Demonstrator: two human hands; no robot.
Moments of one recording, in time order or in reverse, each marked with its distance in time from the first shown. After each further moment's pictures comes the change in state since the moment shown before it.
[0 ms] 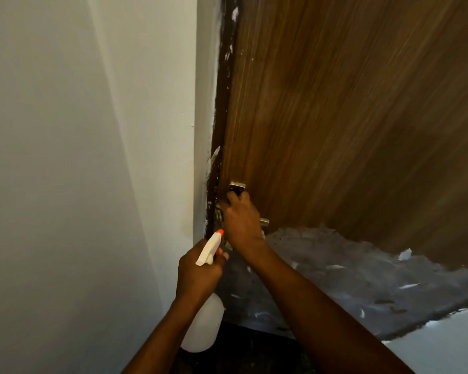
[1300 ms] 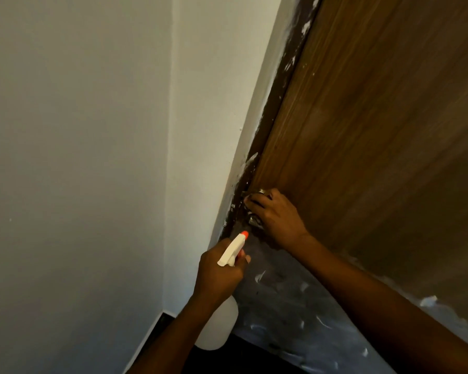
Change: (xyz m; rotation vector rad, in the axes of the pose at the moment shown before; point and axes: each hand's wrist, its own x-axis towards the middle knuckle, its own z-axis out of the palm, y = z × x) left_hand 0.022 0.010 0.002 0.033 0.033 -0.134; right_hand 0.053 0.049 -0.025 -0.272 0.064 -0.622
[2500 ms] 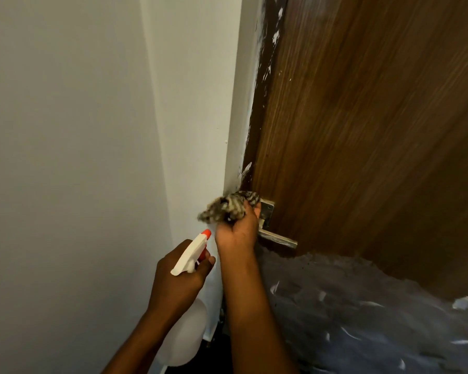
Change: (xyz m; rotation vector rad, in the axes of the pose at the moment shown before) left_hand -0.037 0.019 -0.063 0.009 0.171 0.288; right_hand 0.049 -0.111 -0.056 2.643 0.935 1.412
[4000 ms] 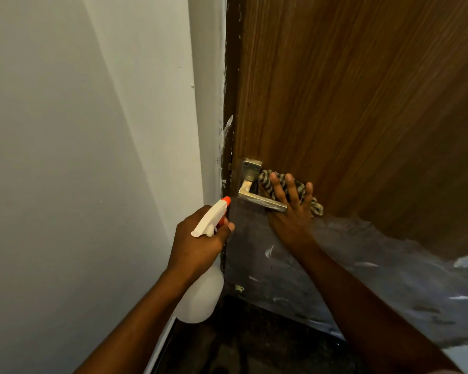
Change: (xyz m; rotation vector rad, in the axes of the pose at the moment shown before) left_hand 0.010 -0.013 0.065 0.076 -0.133 -0.136; right_hand 0.126 -0.103 -0.189 -2.221 -0.318 -1.882
